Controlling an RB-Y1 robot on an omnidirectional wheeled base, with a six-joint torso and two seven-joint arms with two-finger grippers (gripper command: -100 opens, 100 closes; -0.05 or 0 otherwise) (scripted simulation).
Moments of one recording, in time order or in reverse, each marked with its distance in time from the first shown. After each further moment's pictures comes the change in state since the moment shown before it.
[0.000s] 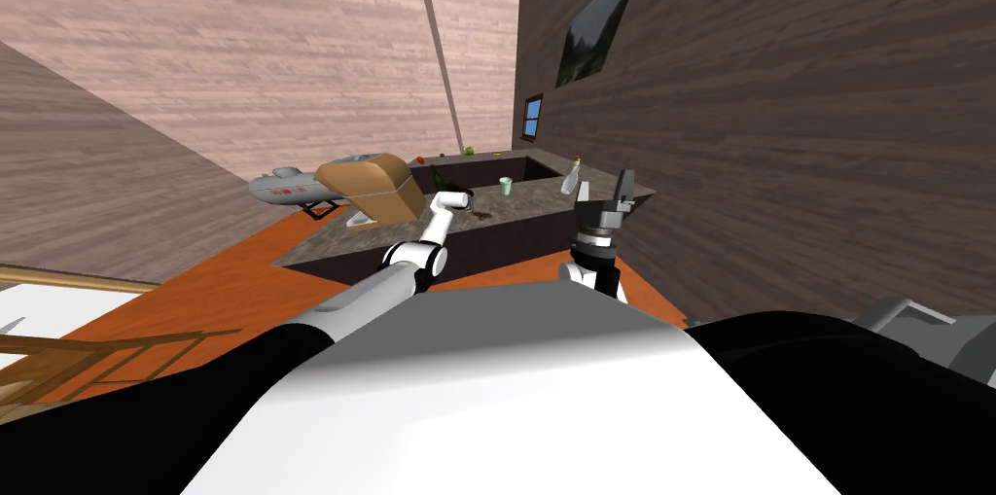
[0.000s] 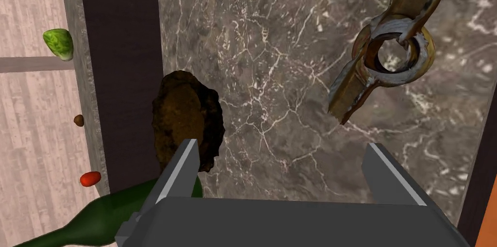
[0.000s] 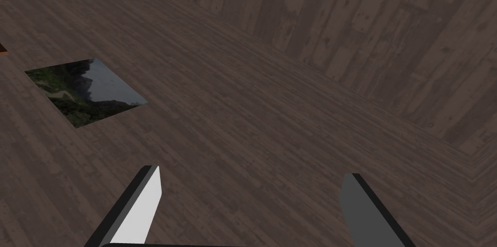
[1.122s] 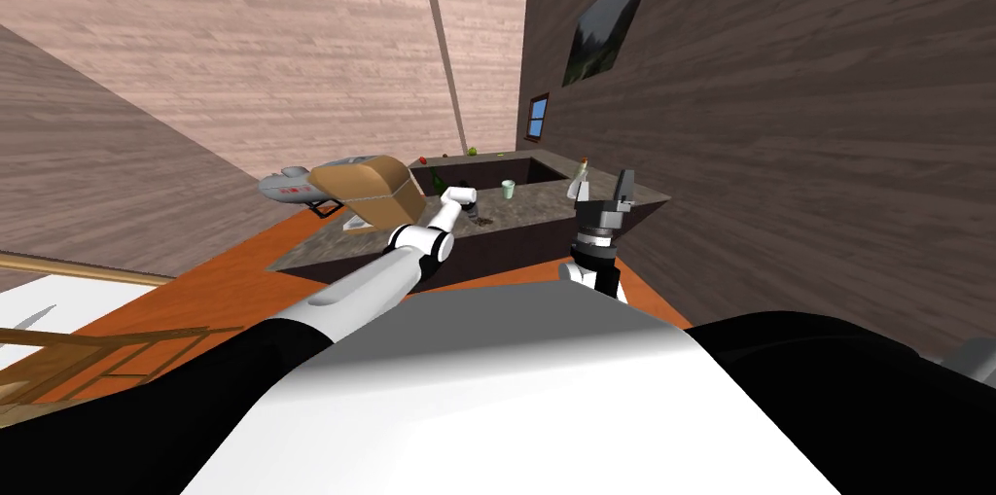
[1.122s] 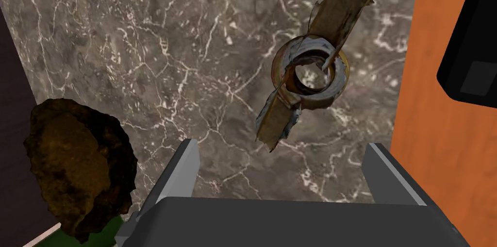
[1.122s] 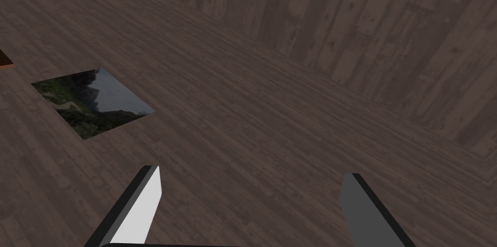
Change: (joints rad) left arm -0.203 -0.043 -0.012 0.325 0.013 0.264 0.019; right arm 0.000 0.000 0.000 0.000 0.000 0.000 0.000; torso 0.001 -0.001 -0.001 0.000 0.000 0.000
